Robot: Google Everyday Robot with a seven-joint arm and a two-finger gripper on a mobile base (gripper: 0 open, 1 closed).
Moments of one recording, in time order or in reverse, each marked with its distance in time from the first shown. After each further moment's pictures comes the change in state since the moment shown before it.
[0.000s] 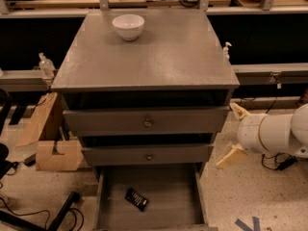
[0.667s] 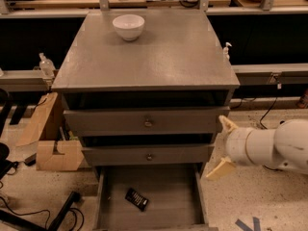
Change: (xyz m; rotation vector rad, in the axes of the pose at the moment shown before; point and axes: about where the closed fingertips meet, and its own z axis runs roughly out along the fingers) arm 0.009 0.033 0.032 -0.041 -0.016 0.015
